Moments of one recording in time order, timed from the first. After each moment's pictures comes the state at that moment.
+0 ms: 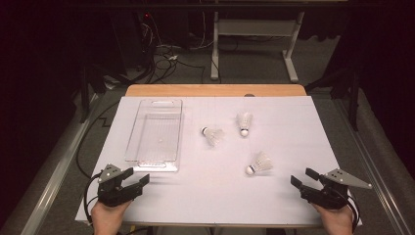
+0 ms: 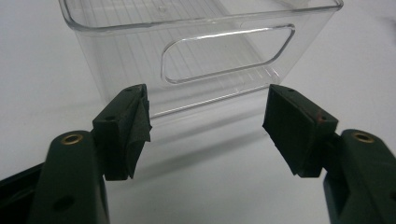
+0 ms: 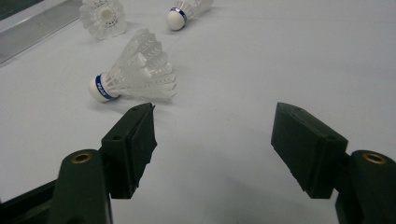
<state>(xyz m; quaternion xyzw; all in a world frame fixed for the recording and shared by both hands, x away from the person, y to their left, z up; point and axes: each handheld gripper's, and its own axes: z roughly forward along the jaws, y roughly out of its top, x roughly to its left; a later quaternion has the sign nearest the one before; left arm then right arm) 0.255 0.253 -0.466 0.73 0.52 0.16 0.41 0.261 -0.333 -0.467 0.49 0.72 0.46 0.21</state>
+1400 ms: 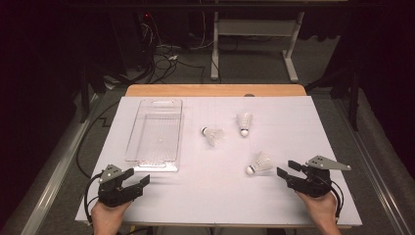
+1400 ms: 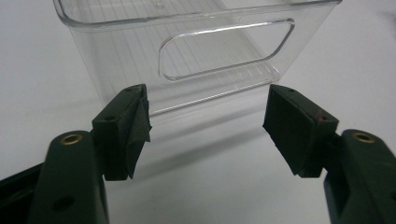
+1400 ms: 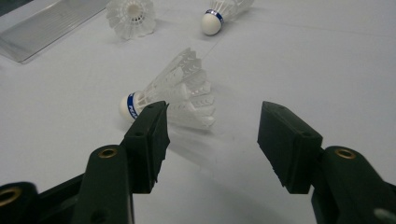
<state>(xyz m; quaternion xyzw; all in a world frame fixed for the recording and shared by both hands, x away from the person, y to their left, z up) 0.255 0.253 -0.467 0.74 0.51 0.16 0.41 0.290 -0.295 -0.449 0.46 0.75 0.44 0.18</state>
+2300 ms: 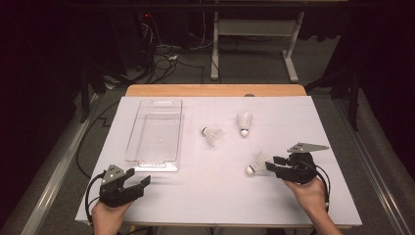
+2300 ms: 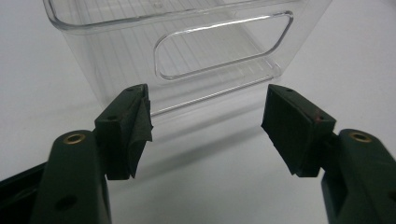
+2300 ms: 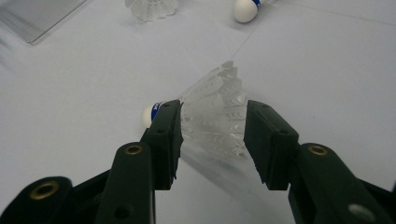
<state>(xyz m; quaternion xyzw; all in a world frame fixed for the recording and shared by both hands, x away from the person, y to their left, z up) 0.255 0.250 -0.467 0.75 0.50 0.17 0.40 0.322 -0.261 -0.433 0.45 0.80 0.38 0.13</state>
